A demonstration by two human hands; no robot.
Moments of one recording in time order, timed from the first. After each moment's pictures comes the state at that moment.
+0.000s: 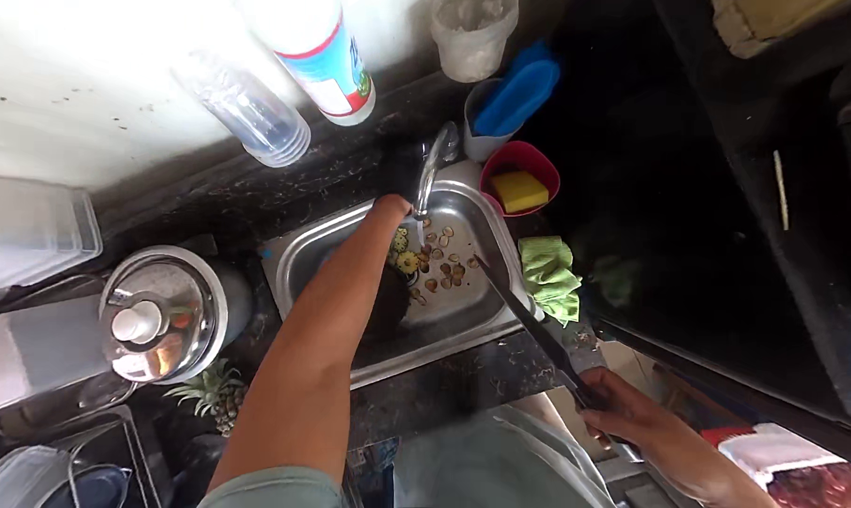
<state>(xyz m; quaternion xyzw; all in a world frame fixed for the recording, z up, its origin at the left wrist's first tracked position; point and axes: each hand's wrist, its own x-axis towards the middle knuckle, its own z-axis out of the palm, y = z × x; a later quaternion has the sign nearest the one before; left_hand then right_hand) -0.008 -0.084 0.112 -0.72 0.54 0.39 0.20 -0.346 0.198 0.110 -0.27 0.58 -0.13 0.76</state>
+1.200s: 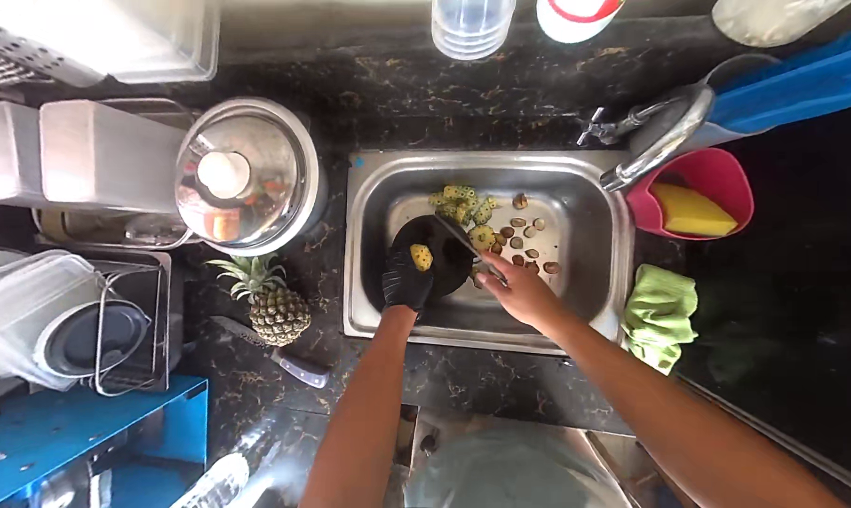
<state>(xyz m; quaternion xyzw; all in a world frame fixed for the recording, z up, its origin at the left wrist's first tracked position) 0.116 0.164 -0.078 -0.90 0.32 0.30 -0.05 -0.097 0.063 -0.045 -0.74 0.45 0.12 0.49</state>
